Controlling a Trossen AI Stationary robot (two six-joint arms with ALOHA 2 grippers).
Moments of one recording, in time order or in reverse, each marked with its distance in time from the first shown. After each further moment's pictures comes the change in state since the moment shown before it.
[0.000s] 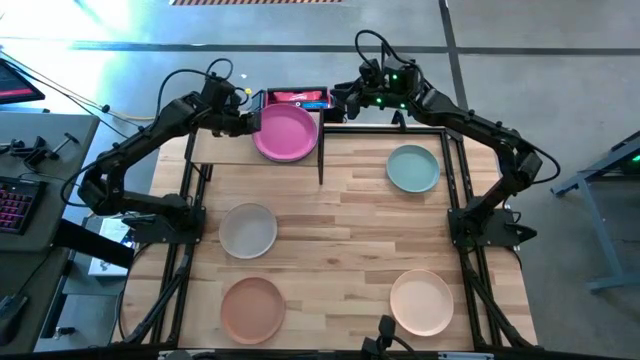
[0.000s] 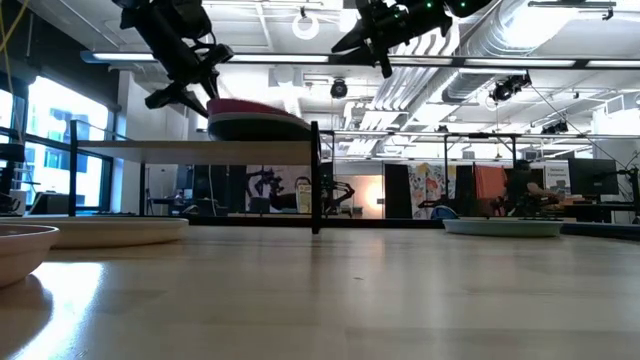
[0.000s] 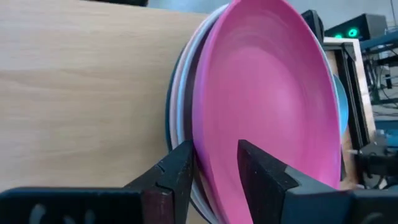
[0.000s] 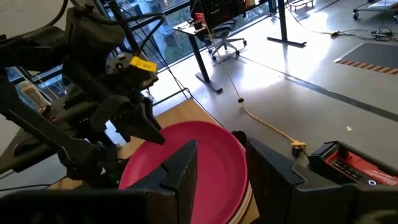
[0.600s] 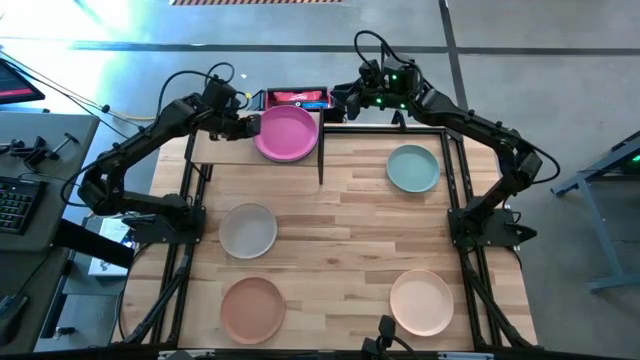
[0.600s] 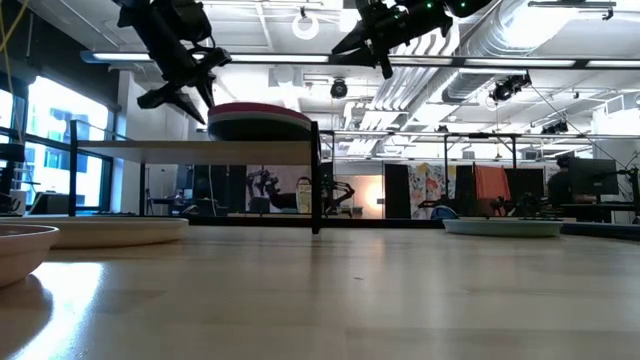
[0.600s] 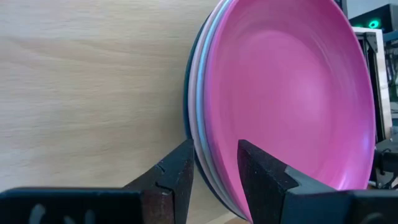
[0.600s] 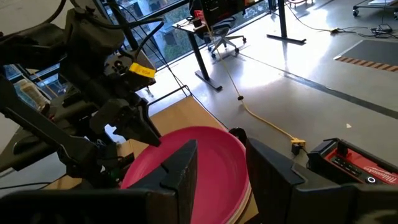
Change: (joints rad) left arm -0.002 0.000 0.000 -0.069 -0.016 -0.019; right arm 0.000 0.000 0.000 -0.012 0.000 0.000
